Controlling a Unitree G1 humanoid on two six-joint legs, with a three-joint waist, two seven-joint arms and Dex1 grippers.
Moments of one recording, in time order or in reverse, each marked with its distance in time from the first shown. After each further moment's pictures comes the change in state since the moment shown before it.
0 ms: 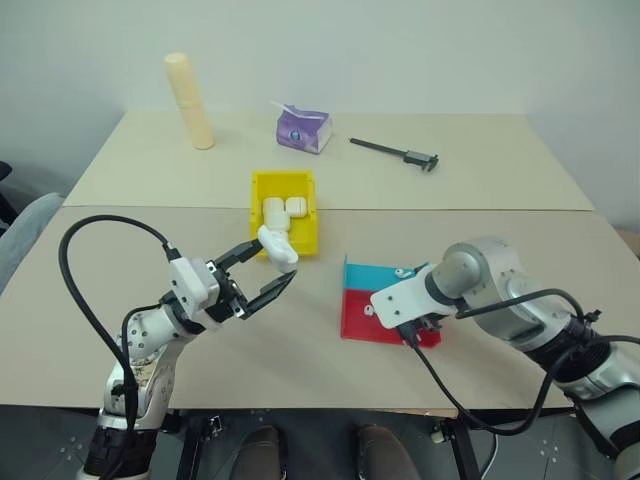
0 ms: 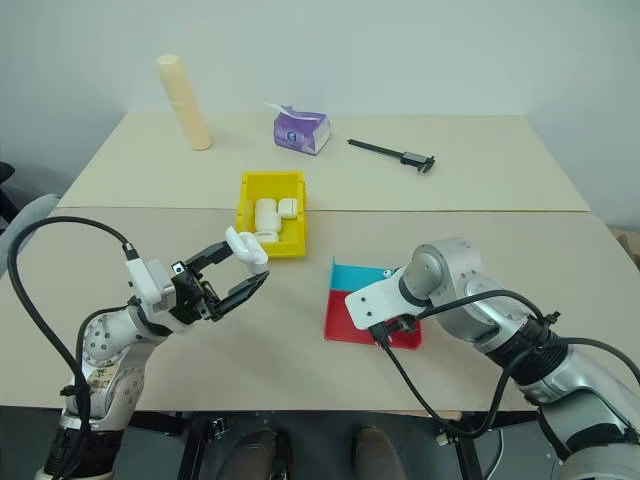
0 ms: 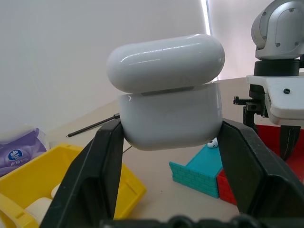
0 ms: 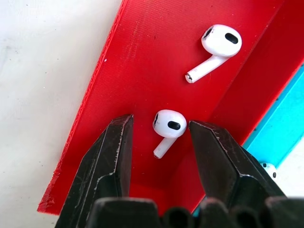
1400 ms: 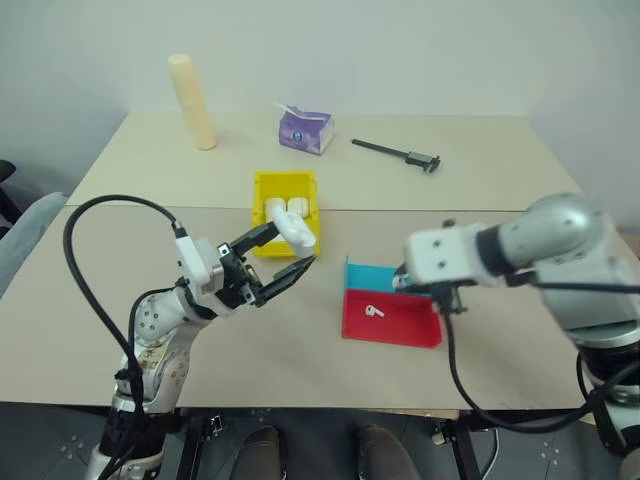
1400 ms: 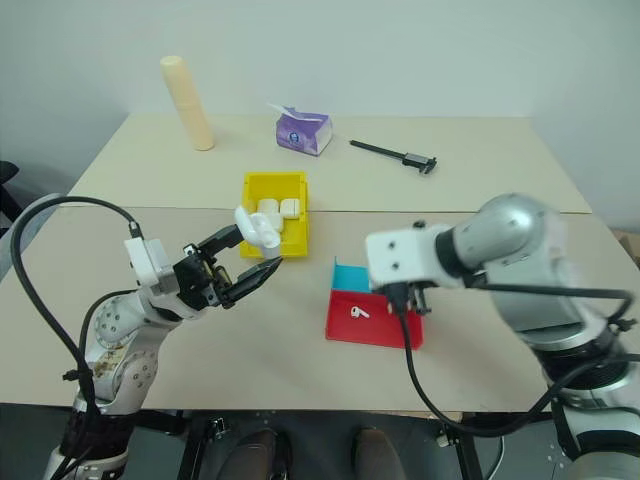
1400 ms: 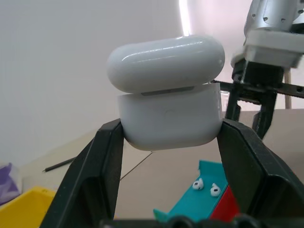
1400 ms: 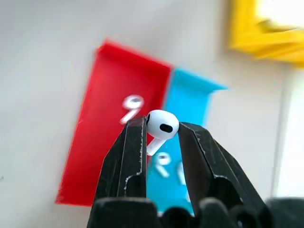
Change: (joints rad) left arm -0.136 -0.038 -0.056 -0.032 -0.154 0.113 -0.046; right arm 0.009 -0.025 -0.536 -0.257 0.419 0.270 0.027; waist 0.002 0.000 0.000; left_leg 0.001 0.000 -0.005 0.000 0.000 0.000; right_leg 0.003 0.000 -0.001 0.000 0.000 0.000
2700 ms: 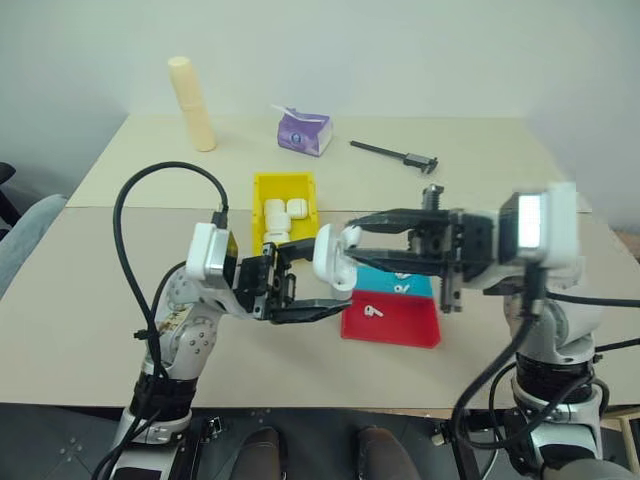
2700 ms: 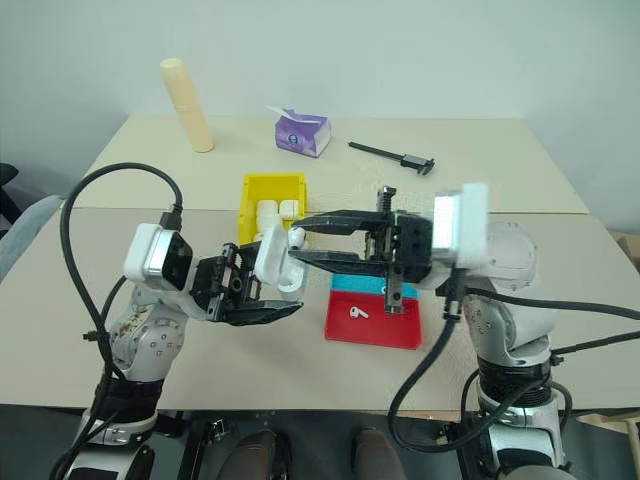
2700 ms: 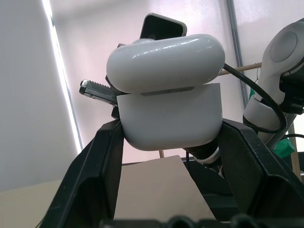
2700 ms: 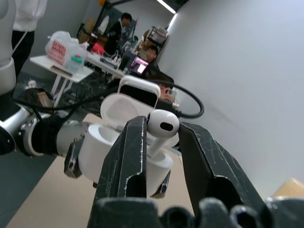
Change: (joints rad) left arm -0.158 -0.076 -0.043 0.058 -0.187 0.138 -0.412; right arm 0.165 0.418 -0.167 0.060 0.643 -0.474 -0.300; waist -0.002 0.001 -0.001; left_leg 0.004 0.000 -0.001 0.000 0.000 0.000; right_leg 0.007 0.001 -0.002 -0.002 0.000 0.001
